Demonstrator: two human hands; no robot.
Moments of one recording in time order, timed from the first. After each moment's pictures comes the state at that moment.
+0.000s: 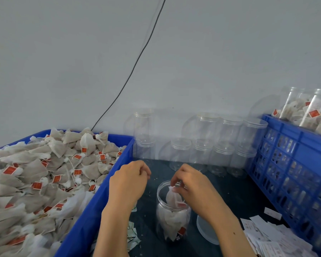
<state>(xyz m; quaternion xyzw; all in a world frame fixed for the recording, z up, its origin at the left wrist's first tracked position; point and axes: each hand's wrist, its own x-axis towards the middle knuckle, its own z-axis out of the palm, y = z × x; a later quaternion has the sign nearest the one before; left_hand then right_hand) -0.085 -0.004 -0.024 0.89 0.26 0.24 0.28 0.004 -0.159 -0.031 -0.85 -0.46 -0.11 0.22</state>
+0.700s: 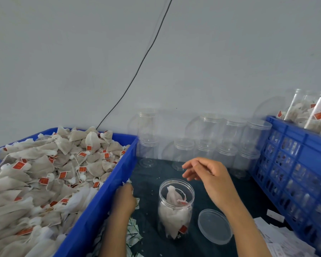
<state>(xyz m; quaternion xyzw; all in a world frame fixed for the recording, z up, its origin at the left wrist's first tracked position) -0.061 0.035 -0.118 0.85 0.38 0.15 0.34 0.008 -0.180 -0.017 -0.74 -0.37 -0.02 0.55</state>
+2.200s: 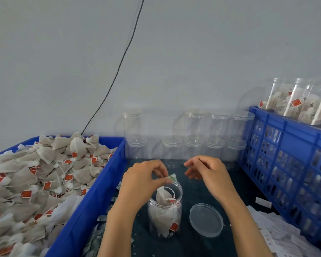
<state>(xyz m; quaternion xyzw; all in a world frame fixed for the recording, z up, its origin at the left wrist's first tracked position) -0.068 -0.035 -0.023 0.92 0.10 0.24 0.29 0.033 -0.199 -0.027 -0.77 -0.29 -0.03 0.57</state>
